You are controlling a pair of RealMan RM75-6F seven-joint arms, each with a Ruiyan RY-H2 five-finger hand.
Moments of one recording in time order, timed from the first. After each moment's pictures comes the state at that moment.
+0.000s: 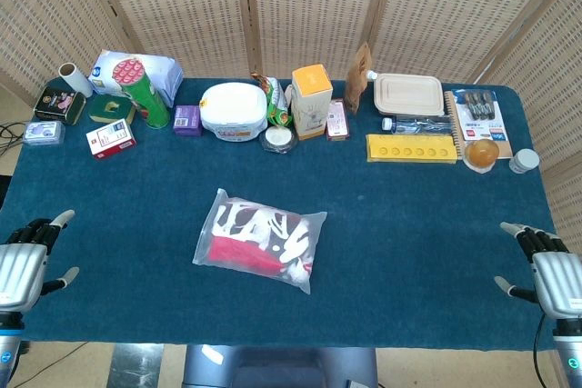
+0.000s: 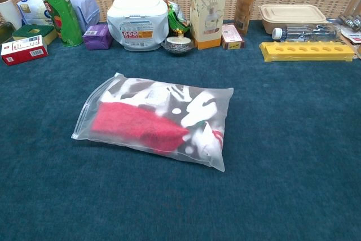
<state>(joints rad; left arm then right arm) -0.08 -1.12 -0.03 -1.75 1.51 1.50 0.28 0.09 -1.14 0.05 -1.44 -1.55 1.49 0.14</state>
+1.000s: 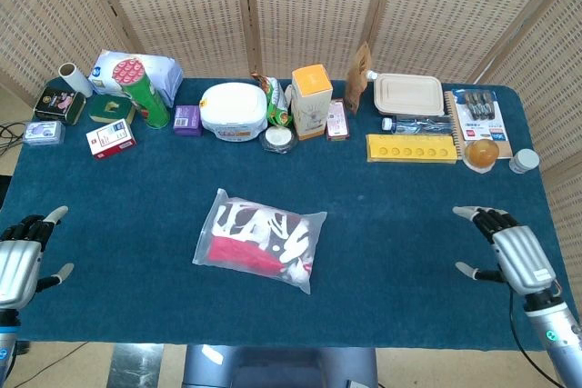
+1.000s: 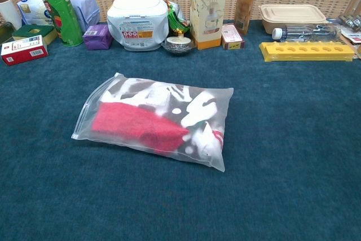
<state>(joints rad) -0.09 -1.11 -0.05 -1.75 1.49 1.51 0.29 0.26 -1.10 0.05 -1.46 -1.72 1.41 0.37</state>
